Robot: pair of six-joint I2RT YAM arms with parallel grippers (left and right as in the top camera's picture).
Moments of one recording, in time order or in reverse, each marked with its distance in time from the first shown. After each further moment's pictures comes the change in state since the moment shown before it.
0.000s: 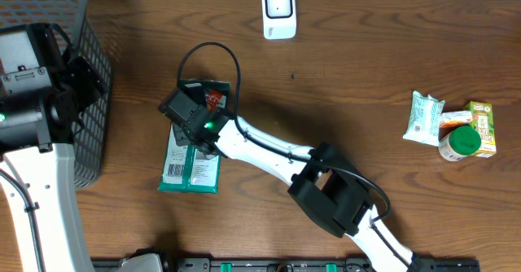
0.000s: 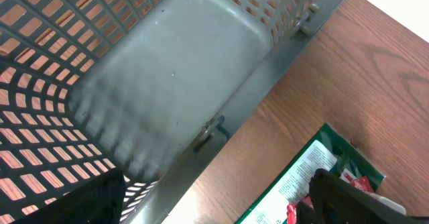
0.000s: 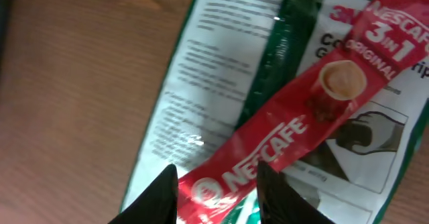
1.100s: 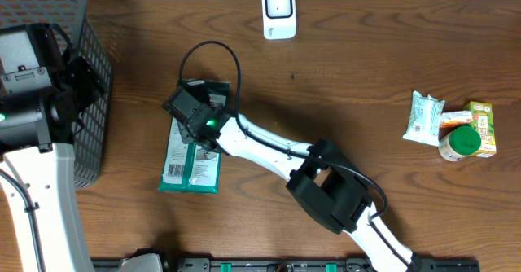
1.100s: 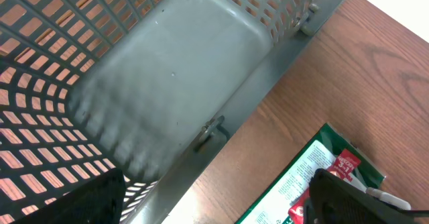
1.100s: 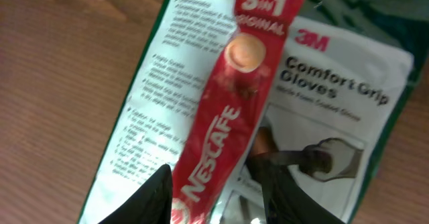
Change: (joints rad) left arm 0.000 0.000 0.000 0.000 0.000 0.000; right arm -0.020 0.018 0.000 0.005 0.051 -0.082
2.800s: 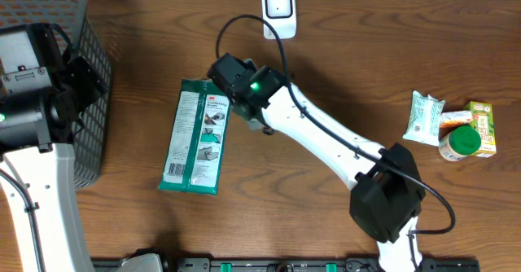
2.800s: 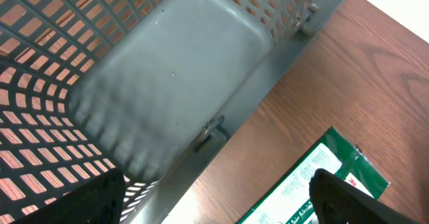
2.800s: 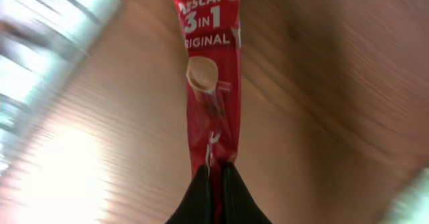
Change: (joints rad) left arm 0.000 0.000 0.000 0.000 0.000 0.000; right arm -0.163 -0.264 0.006 -0.652 0.265 -0.423
